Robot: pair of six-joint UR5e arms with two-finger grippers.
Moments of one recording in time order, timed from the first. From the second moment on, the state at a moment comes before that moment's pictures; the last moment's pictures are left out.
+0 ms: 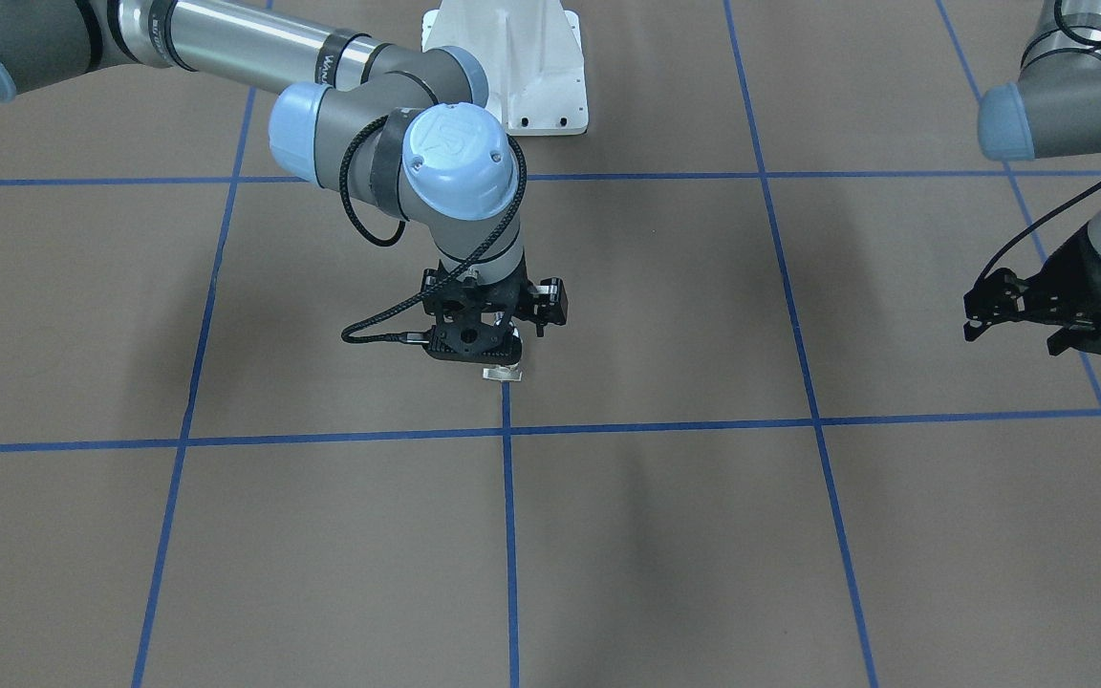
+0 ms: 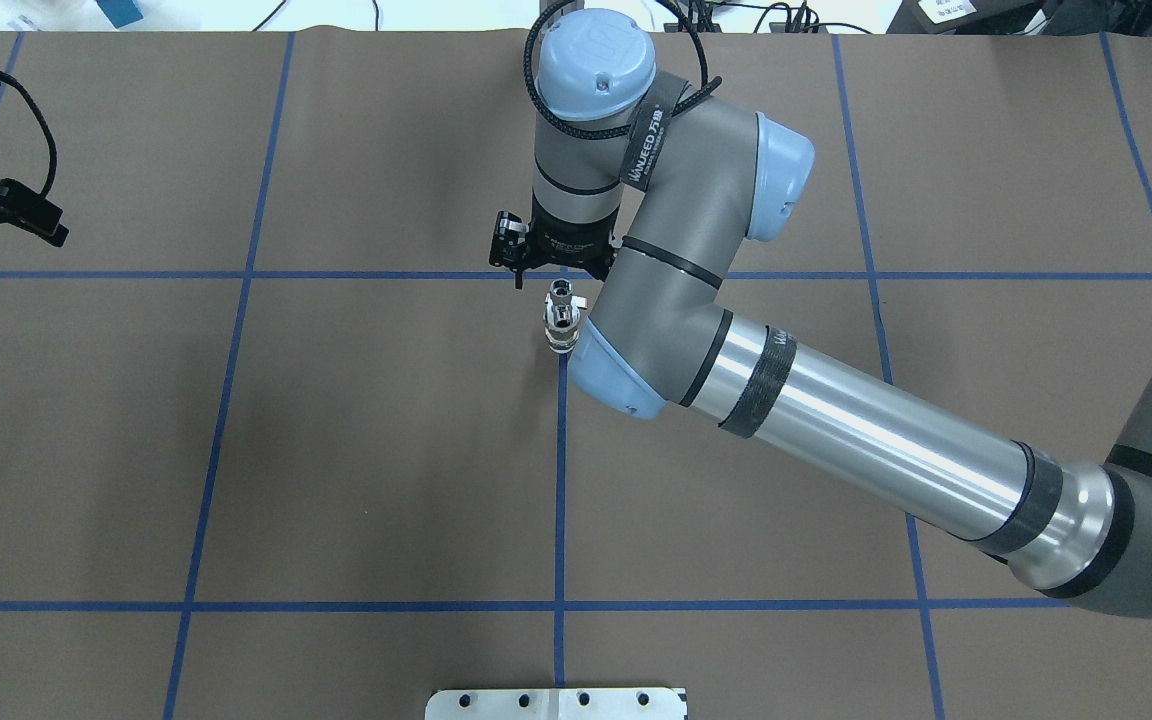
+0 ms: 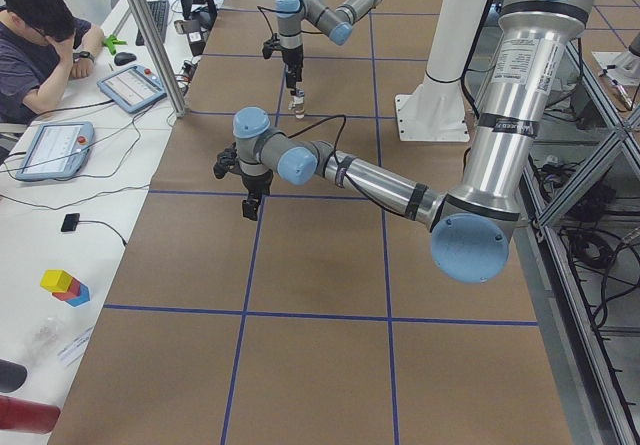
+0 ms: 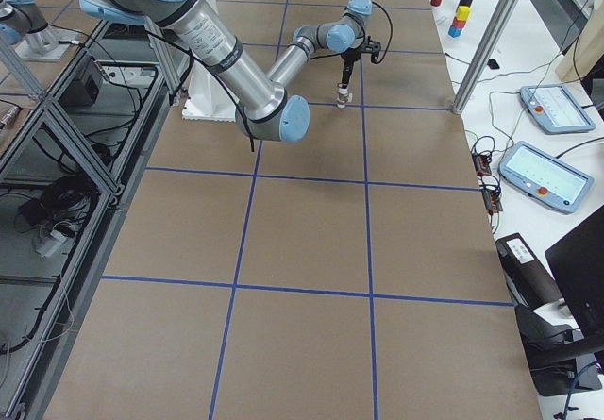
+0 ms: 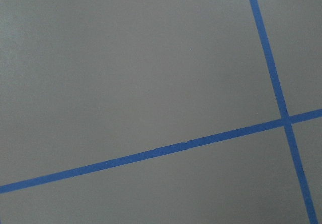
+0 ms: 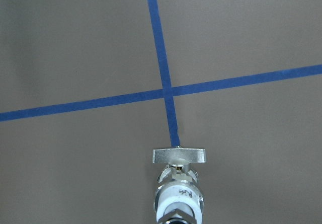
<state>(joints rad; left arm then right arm) -1.16 -1.78 -1.70 -1.71 -2.22 -0.37 0.66 -0.62 1.39 -1.61 2.08 1.26</state>
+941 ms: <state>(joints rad) -1.21 -1.71 -1.74 -1.72 -2.23 -0.26 1.01 -1.00 1.92 -2.05 2.15 0.67</state>
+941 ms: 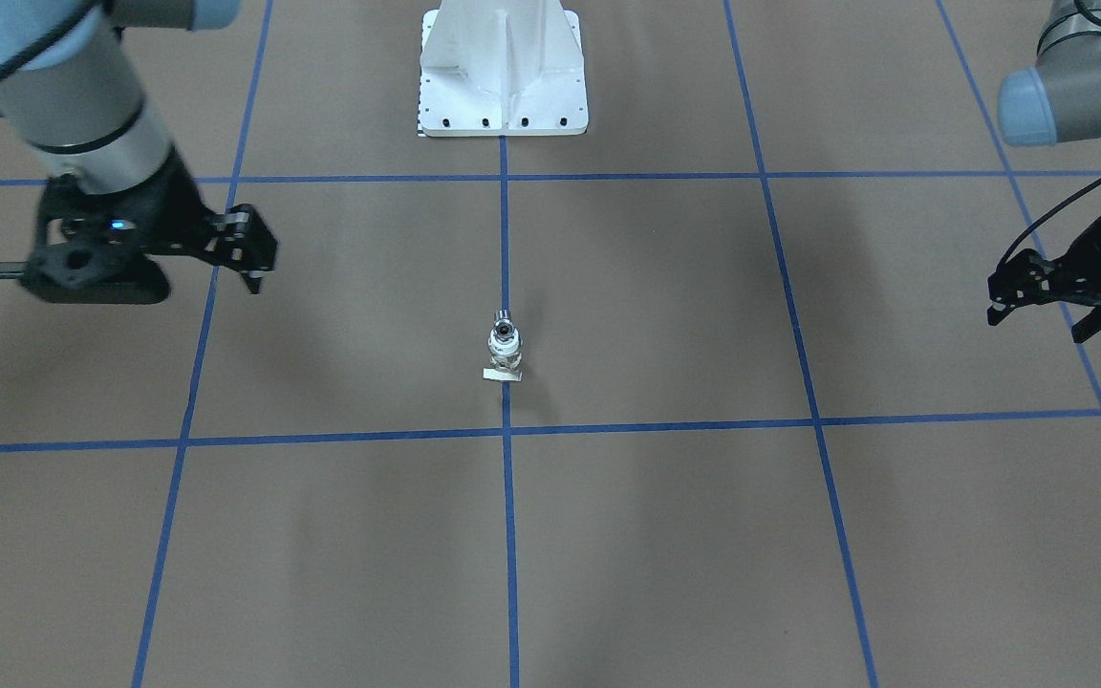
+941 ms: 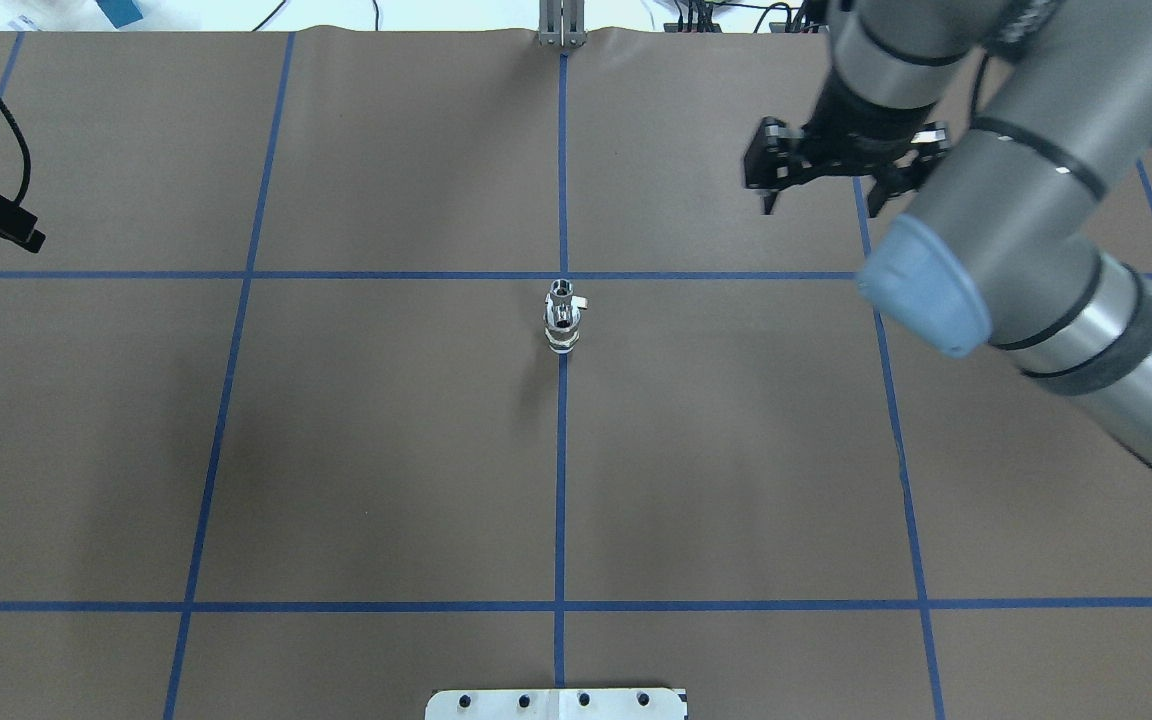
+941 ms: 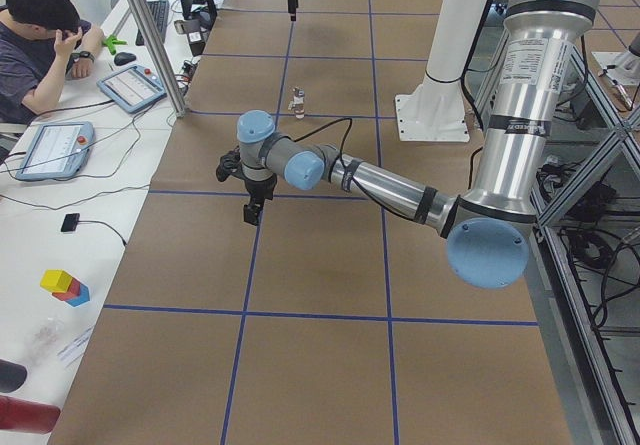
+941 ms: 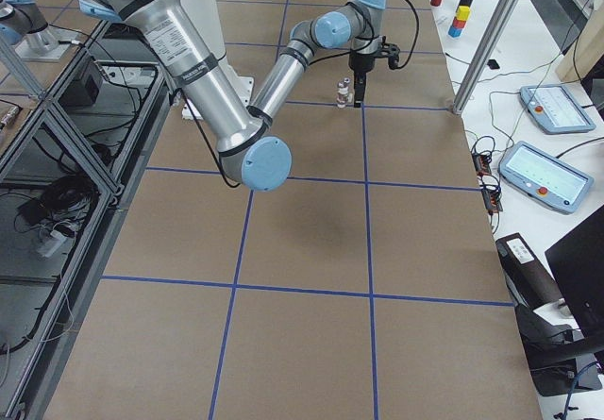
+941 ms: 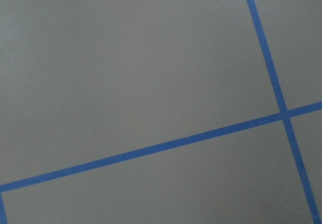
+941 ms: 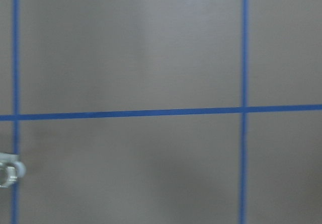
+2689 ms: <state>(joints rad) -1.50 -1.56 -1.62 -1.75 -2.23 0.03 1.56 -1.49 1.36 -1.47 2.30 -0.11</state>
